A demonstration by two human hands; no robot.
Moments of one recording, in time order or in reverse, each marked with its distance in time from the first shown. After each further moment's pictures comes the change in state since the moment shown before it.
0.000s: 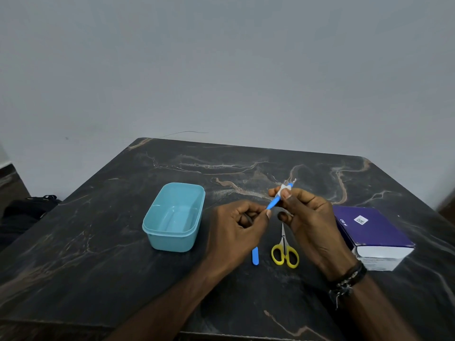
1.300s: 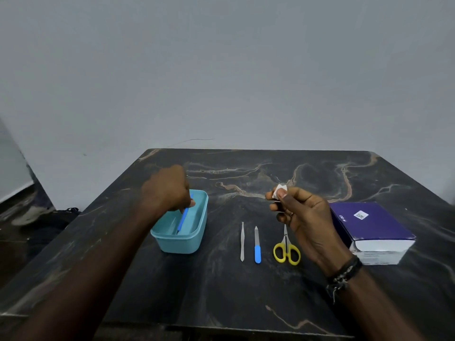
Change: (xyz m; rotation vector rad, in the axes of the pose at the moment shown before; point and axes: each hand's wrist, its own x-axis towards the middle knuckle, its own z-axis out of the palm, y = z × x) left_hand 0.086 0.029 -0.115 1.071 -0.291 -0.438; right_hand -0.007 -0.009 0.004 0.022 0.012 0.042
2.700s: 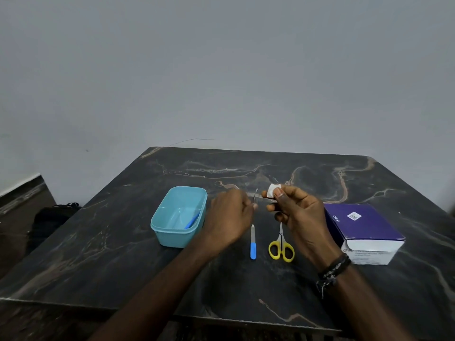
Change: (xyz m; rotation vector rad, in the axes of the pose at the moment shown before) left_hand -0.046 0.085 0.076 -0.324 0.114 0.266; right_hand 0.002 0.006 -0.001 -0.029 0.029 -0.055
